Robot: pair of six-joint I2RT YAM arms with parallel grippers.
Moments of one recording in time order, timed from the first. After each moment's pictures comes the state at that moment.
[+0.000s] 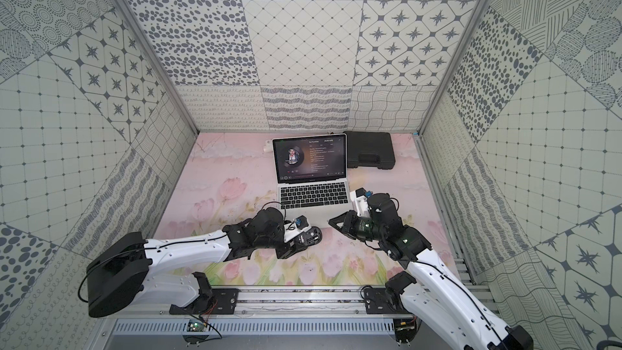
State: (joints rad) left arm -0.91 1.34 0.61 -0.03 0.24 0.20; right arm 0.53 0.76 0.63 -0.52 -0.50 0.85
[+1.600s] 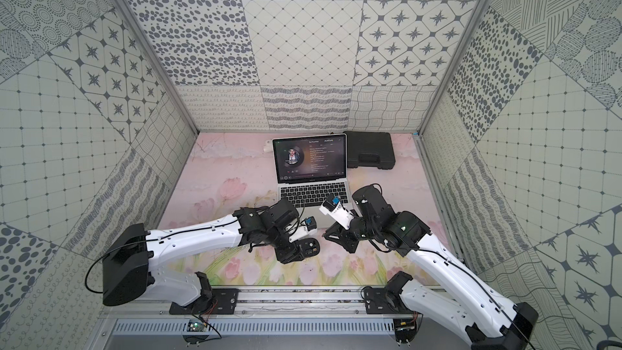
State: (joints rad) left arm -0.97 1.44 0.96 -0.66 0.27 0.11; right arm 0.71 0.88 0.90 -0.86 -0.48 -0.12
